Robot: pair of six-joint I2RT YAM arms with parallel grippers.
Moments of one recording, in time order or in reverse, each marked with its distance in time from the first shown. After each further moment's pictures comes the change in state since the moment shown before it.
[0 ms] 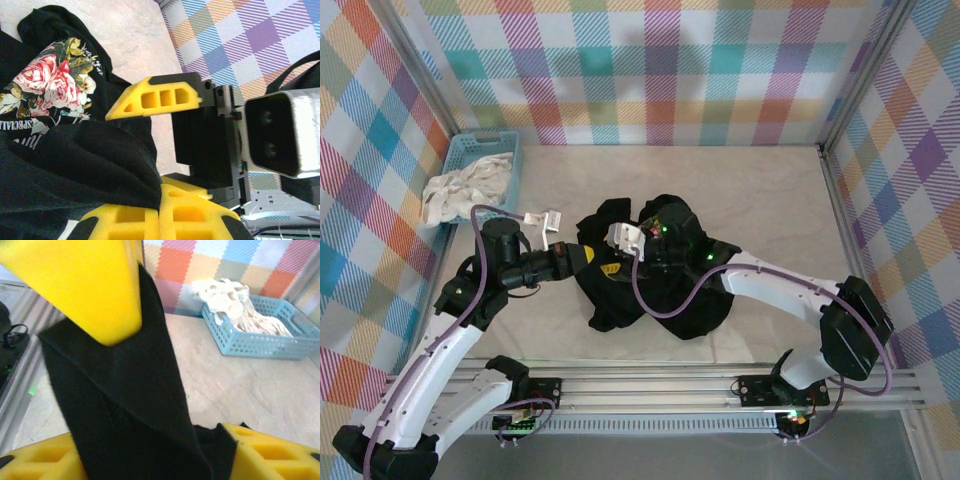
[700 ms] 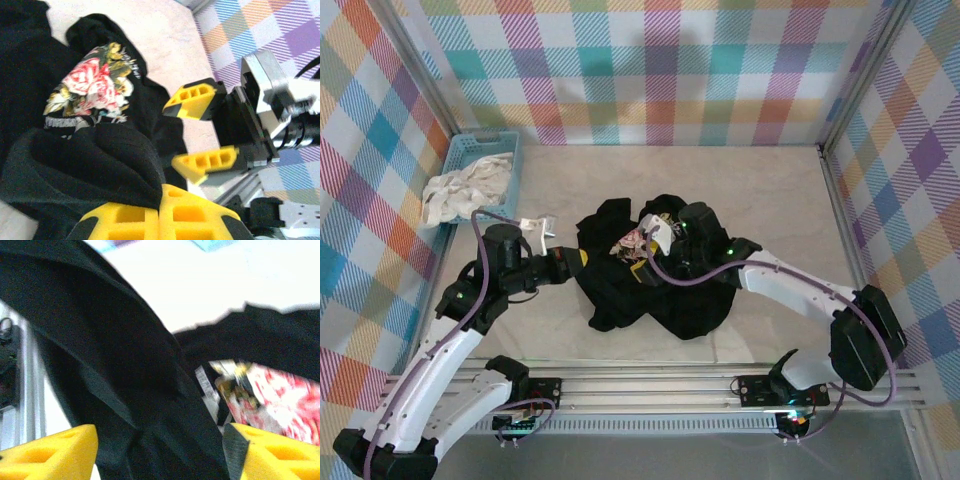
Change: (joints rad) left arm 0.000 -0.018 -0.031 -0.029 -0.104 0.046; right arm -0.107 -0.086 -0.085 -0.228 0.032 0.267
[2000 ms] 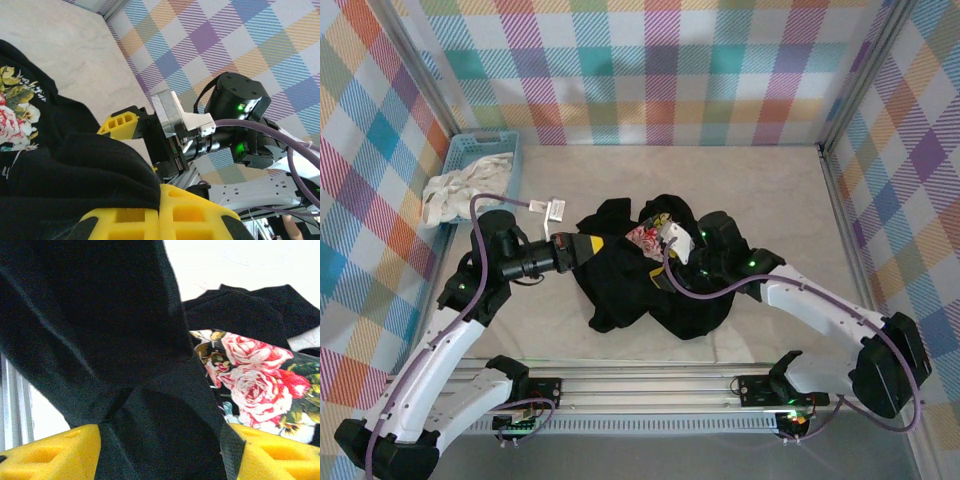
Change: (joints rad) left arm 0.001 0.046 0.043 0.214 0.248 -0.053; right arm -0.050 -0.154 -0.099 -0.108 0.064 -0.064
